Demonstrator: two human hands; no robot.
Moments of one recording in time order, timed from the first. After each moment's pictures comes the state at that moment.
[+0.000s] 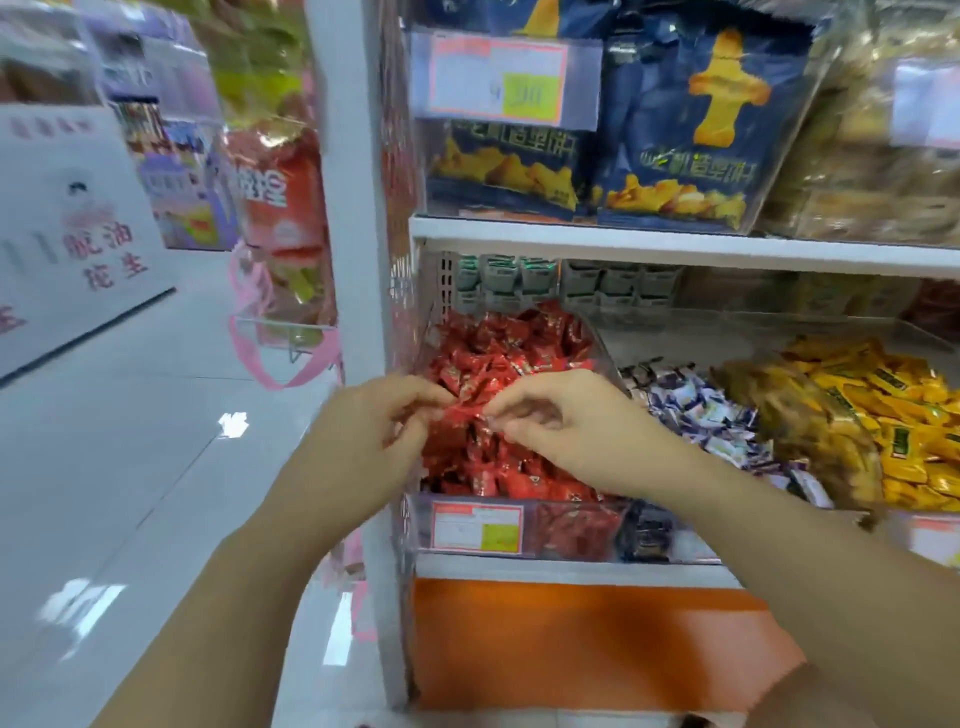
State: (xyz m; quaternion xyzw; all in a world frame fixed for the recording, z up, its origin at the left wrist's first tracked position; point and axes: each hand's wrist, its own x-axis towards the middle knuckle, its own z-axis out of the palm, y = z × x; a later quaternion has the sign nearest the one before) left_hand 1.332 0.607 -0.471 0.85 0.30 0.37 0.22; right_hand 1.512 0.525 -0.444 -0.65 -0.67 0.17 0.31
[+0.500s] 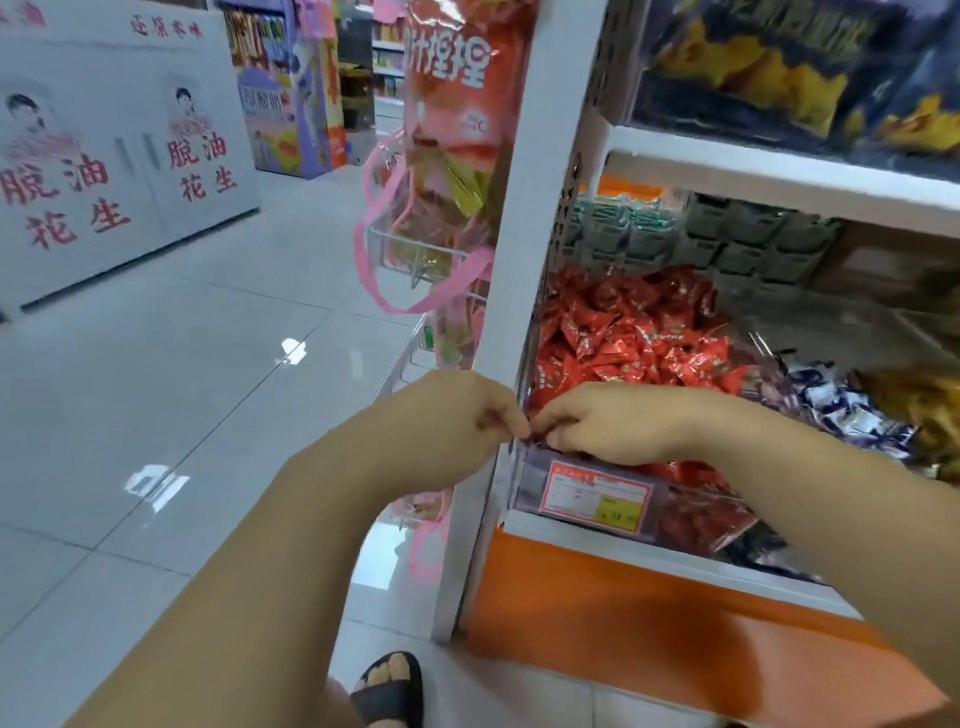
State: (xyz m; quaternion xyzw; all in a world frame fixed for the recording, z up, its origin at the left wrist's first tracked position) left_hand 1.292 0.624 -0.481 0.88 0.37 0.11 0.28; right_hand 1.464 0.597 -0.466 -0.66 -0.71 0.24 -0.08
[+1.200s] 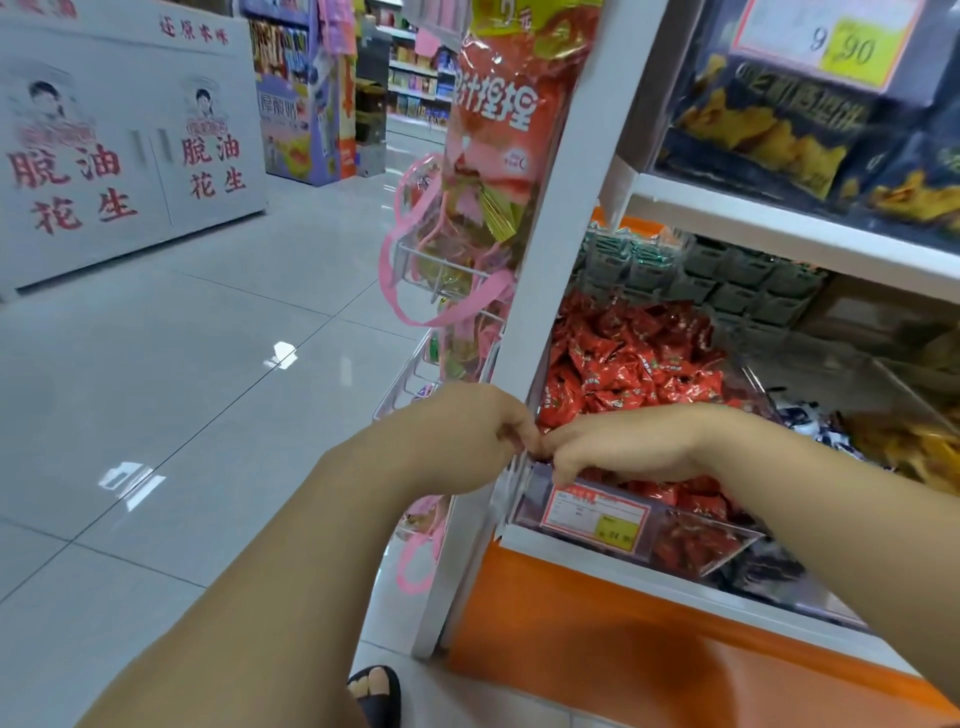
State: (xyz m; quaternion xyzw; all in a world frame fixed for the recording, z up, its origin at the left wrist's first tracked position) left_hand 1.292 0.624 -0.478 0.88 0.37 0.10 0.29; right_hand 1.466 0.601 -0.467 -0.67 -0.60 0.43 -0.08
